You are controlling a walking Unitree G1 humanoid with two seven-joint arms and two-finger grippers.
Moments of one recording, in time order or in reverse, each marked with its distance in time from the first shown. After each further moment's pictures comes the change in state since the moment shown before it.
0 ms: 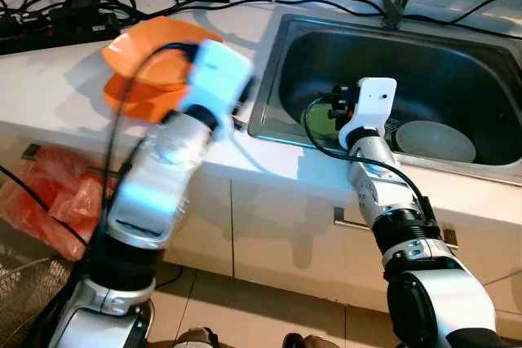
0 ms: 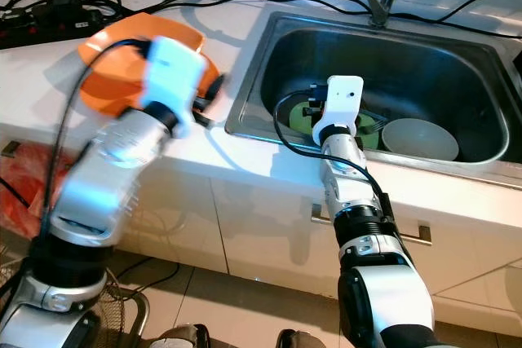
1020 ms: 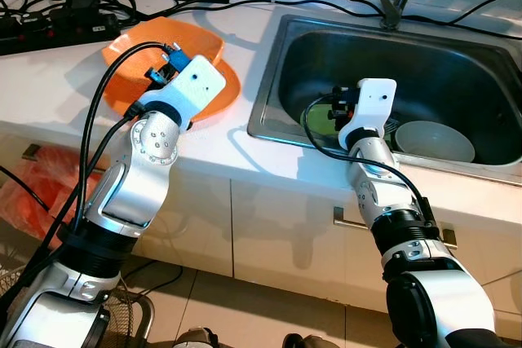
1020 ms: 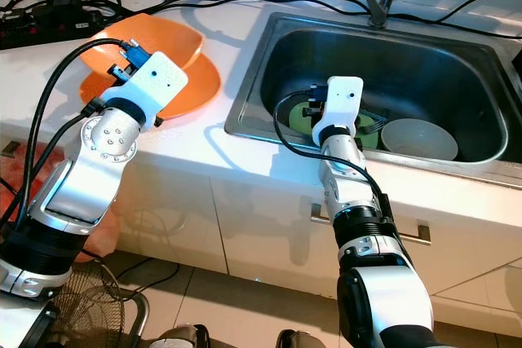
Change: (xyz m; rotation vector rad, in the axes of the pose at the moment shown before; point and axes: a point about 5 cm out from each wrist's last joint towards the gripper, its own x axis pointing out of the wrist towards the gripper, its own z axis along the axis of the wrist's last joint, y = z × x) left arm -0.002 0.048 -0.036 0.430 0.254 0.205; right arm 0.000 -0.001 -0.001 0.001 0.002 -0.003
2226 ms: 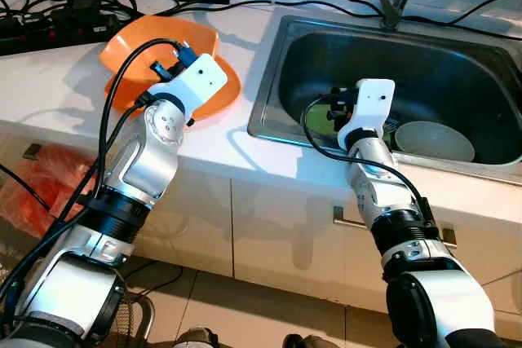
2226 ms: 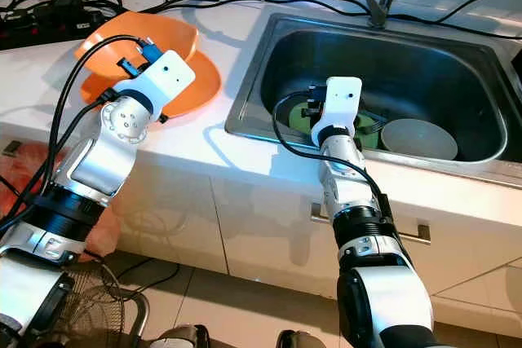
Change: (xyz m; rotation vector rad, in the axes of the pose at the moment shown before) left arm 0.034 -0.005 -0.011 0.060 0.074 -0.036; right arm 0.000 0.000 -0.001 0.000 0.003 -0.001
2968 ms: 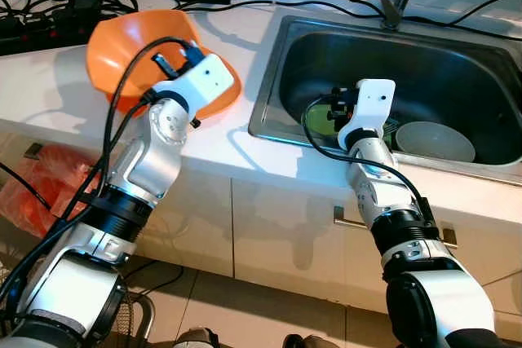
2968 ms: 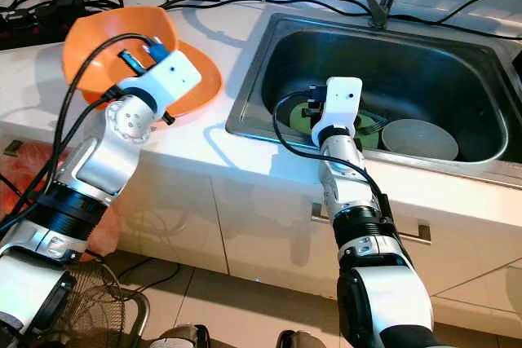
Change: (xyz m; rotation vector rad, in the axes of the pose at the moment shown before) left arm 0.001 -0.001 0.006 0.078 -0.037 0.002; right arm 0.000 0.000 0.000 0.000 0.001 -0.003
